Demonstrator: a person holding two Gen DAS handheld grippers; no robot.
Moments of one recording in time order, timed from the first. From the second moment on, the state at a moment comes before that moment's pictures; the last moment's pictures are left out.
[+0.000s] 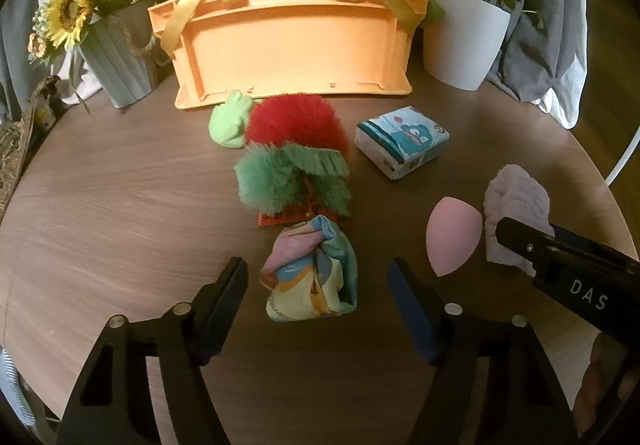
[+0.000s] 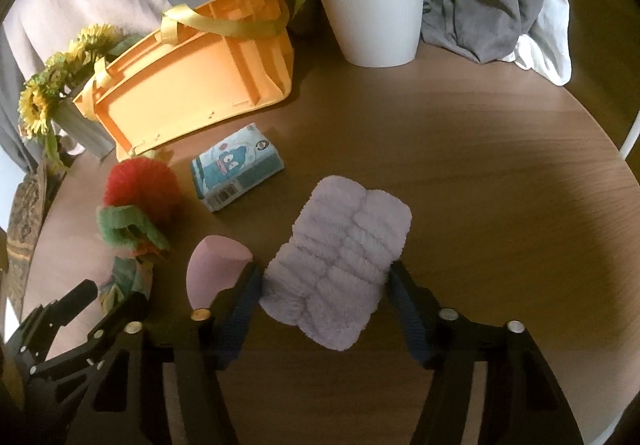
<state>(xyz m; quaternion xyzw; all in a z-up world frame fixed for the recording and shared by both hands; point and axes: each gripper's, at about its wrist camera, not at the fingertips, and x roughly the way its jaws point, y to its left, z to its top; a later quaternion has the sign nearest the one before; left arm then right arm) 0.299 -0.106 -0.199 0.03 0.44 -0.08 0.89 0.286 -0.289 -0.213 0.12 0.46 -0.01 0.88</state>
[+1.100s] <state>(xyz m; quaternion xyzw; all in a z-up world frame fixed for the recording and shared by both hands) 0.295 -0.099 -0.147 0.01 0.40 -0.09 0.91 0.271 -0.276 -0.162 0.08 0.40 0.00 0.91</state>
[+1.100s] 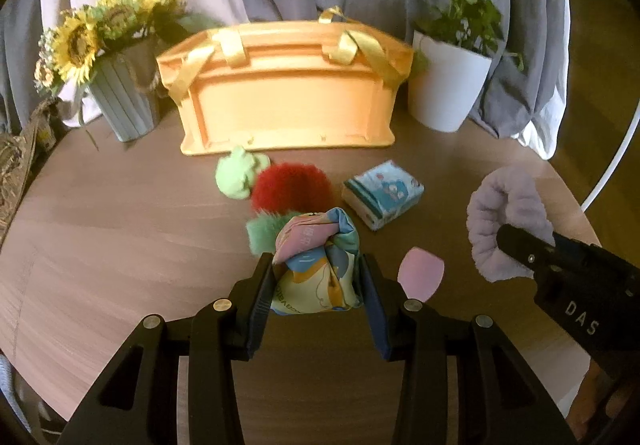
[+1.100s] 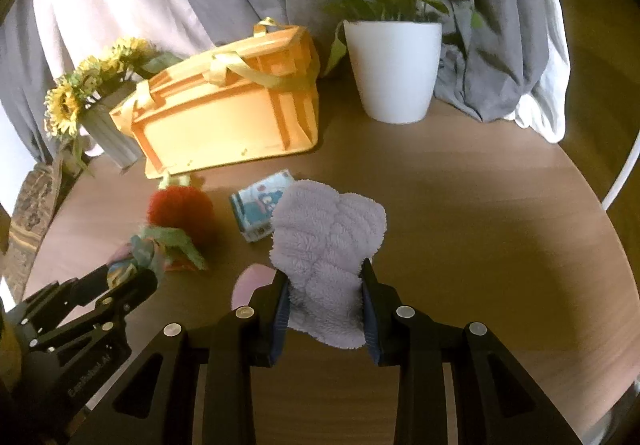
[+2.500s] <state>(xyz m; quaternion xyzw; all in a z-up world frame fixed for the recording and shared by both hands) 0.324 -0.018 -0.022 0.01 0.24 -0.08 0.97 0.307 -0.196 -0.042 0.07 0.25 0.03 0.97</state>
